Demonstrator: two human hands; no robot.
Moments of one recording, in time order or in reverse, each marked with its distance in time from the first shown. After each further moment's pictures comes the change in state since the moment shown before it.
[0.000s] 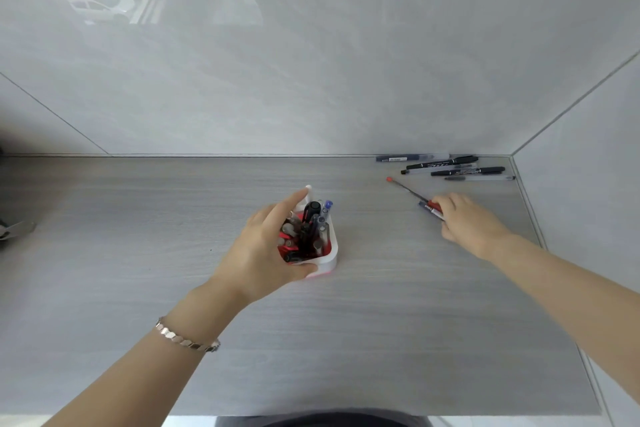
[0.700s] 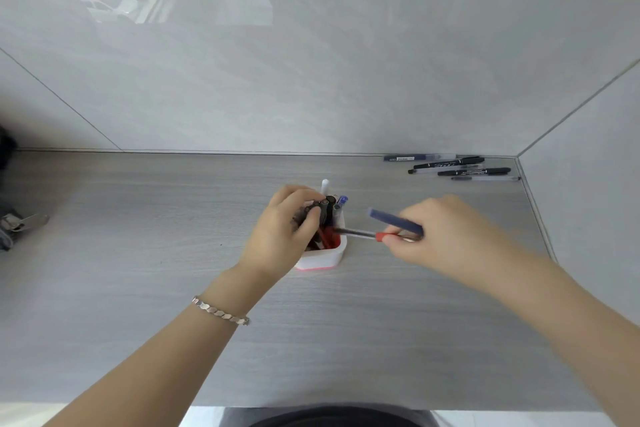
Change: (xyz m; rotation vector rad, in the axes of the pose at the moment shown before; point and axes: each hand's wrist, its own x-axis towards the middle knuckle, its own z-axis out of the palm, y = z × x) left_hand 0.012 0.003 0.009 -0.163 0.190 0.019; right_hand -0.097 -0.120 -0.133 0.474 0.002 -0.105
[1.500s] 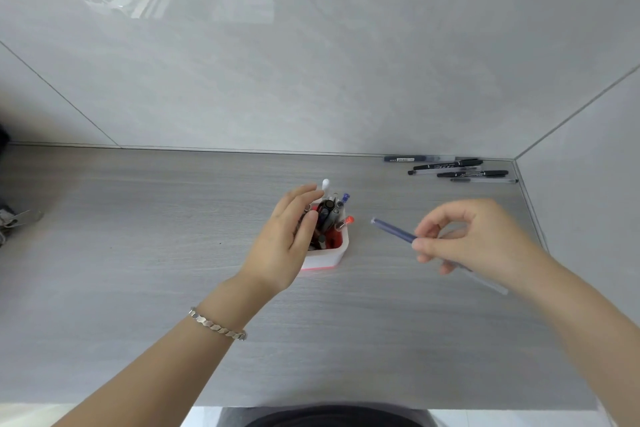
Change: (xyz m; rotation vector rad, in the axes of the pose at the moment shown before) left_hand -0.012 -0.009 0.001 -0.065 -0.082 0.029; right_hand -0.011 0.021 -0.003 0.710 -0.028 0.121
